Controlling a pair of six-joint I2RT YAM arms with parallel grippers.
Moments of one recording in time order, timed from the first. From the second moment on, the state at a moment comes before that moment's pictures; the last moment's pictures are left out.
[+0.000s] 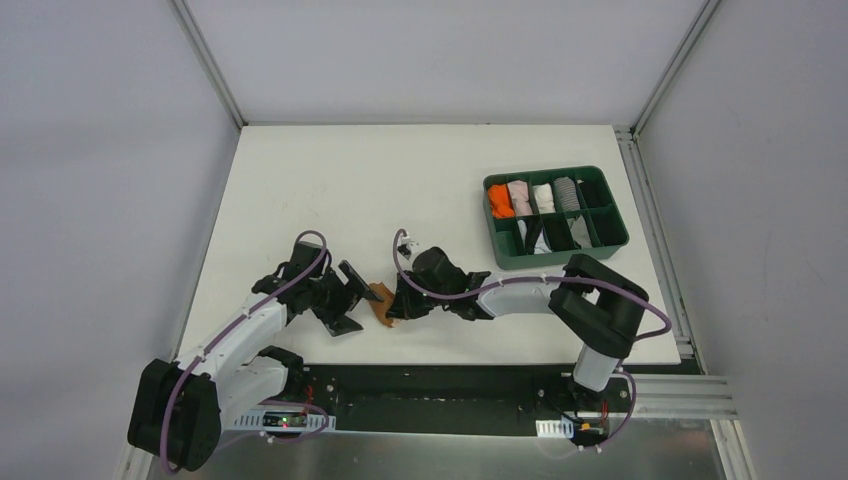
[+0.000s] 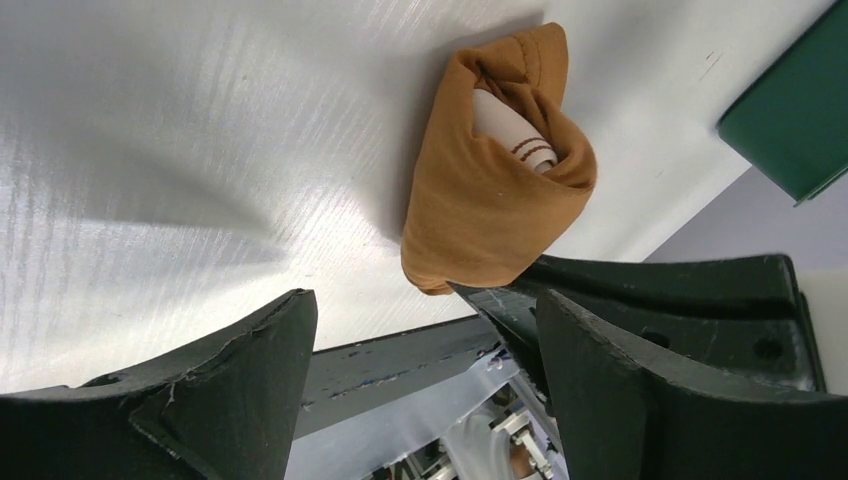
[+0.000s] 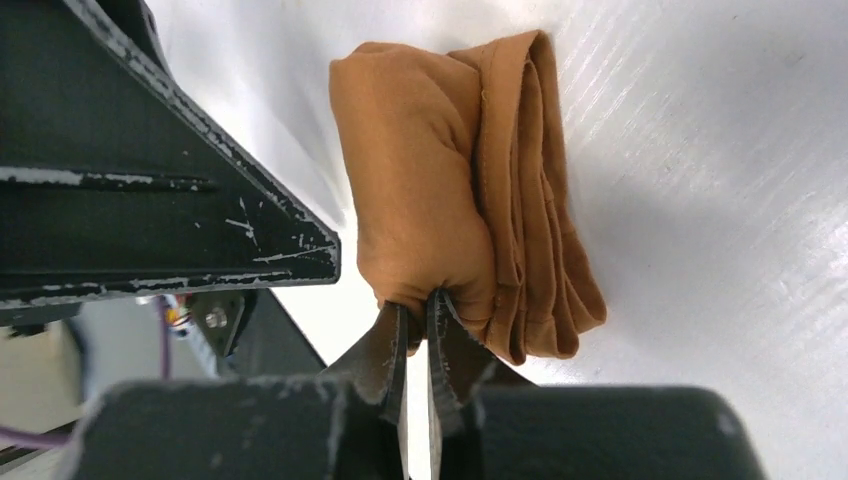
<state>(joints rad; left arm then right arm) -0.33 0.96 0.43 -0.53 0.39 -1.15 1.10 1.75 0.85 0.21 -0.15 0.73</state>
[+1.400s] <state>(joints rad) -0.33 0.93 0.43 -0.50 0.33 -1.05 0.99 1.84 0.83 0.36 -0.49 0.90</state>
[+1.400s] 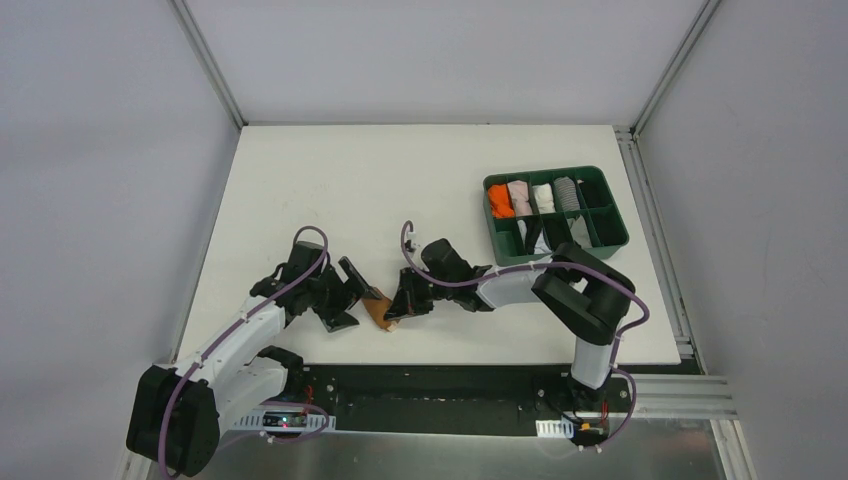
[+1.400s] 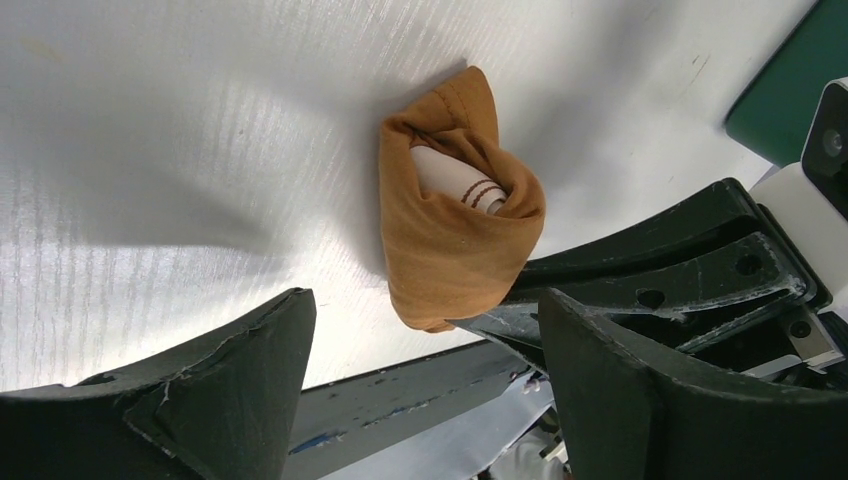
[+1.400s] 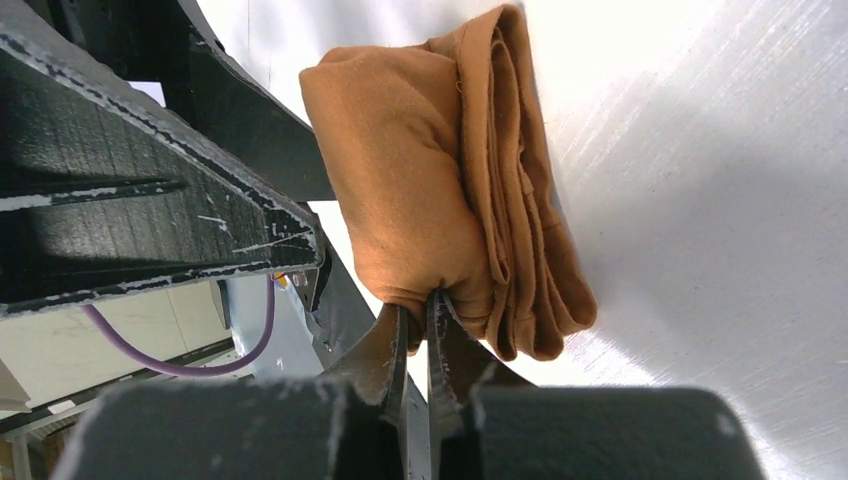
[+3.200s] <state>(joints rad) -0.33 1.26 0.51 -0.36 0.40 -1.05 1.48 1.80 1.13 -0.23 0.55 0.15</state>
